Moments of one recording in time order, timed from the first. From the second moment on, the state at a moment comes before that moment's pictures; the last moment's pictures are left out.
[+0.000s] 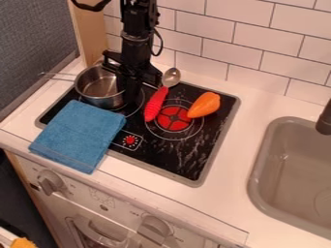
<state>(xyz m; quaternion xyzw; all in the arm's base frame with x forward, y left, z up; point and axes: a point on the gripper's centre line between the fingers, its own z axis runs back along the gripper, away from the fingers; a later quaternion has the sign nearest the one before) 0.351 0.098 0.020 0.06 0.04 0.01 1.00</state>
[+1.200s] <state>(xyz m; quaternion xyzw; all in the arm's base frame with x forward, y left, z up) 0.286 -0.078 0.071 0.02 -0.02 -0.16 0.99</state>
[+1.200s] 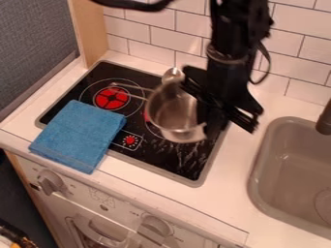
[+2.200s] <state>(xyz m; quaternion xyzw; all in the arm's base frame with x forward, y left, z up) 0.285 -0.102 0.027 -0.02 0.08 -0.16 0.98</state>
